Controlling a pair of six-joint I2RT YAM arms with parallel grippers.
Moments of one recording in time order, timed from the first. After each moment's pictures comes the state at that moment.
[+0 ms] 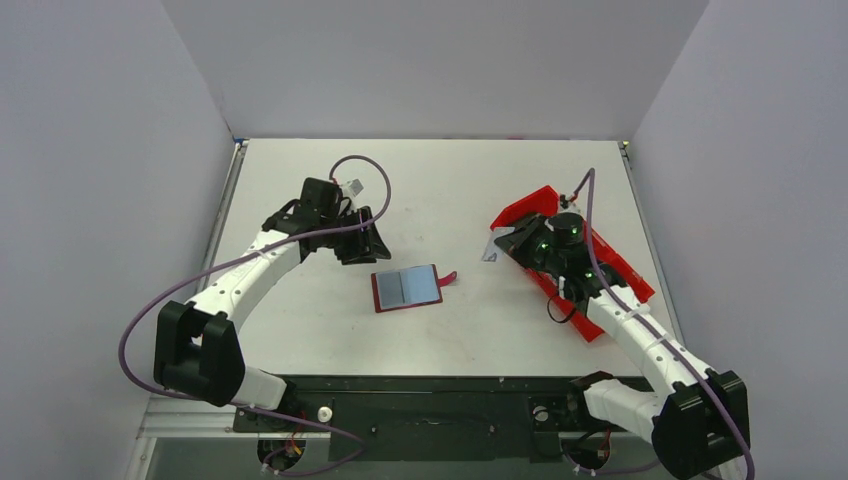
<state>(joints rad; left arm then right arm) -0.35 1.43 1.11 -0.58 0.44 -0.56 0.37 1.09 0.73 -0.15 -0.12 0.98</state>
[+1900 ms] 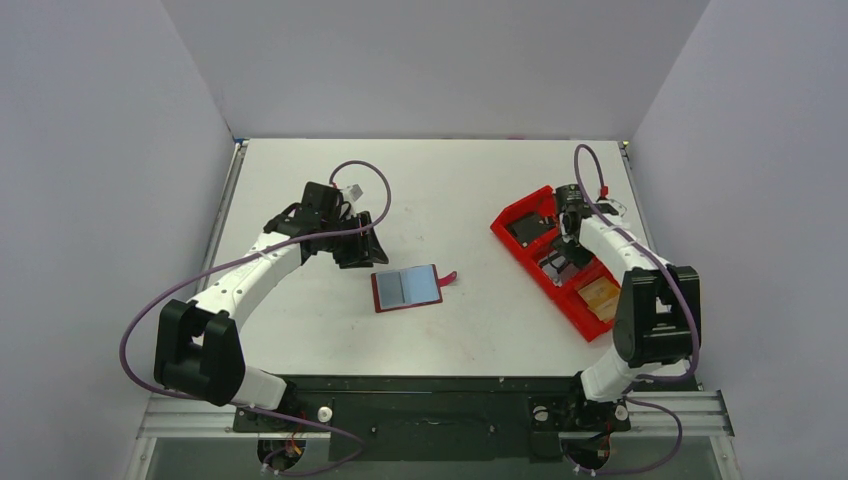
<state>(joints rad) -0.35 1.43 1.07 -0.58 0.40 -0.54 0.09 1.61 1.10 -0.75 0.49 0.84</state>
